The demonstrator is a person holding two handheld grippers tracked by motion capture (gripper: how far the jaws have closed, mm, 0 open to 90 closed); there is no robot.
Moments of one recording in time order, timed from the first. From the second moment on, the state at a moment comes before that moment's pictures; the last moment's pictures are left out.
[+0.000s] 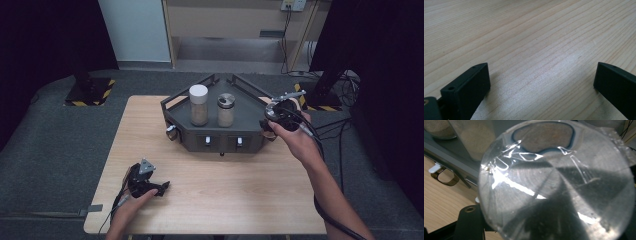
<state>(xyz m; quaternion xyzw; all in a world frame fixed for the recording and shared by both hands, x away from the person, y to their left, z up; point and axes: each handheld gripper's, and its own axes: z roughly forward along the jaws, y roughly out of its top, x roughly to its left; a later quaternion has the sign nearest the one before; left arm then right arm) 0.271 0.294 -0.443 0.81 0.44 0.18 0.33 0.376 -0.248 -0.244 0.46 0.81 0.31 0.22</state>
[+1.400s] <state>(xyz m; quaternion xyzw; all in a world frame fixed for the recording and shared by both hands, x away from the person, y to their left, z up) 0.271 0.294 -0.443 0.81 0.44 0.18 0.33 0.413 -0.225 -0.241 0.46 0.80 0.30 0.22</state>
